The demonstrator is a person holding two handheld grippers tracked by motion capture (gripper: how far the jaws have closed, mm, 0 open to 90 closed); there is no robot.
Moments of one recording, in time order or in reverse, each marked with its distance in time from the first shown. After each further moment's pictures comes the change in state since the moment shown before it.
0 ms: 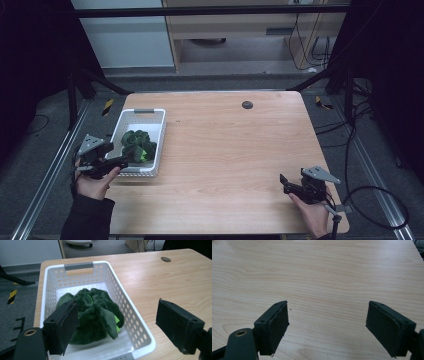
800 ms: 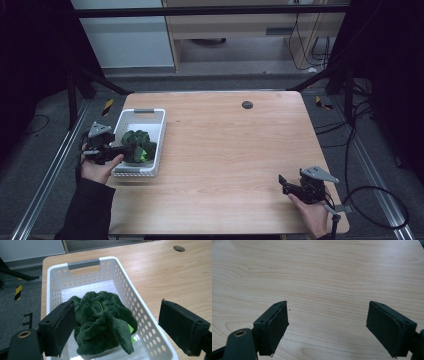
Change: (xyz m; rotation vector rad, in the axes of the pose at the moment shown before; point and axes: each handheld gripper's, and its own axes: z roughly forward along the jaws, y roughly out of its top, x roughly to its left) left arm 0.013 0.019 0.031 0.099 0.027 0.039; right arm 0.001 0.000 0.002 0.014 0.013 -0.007
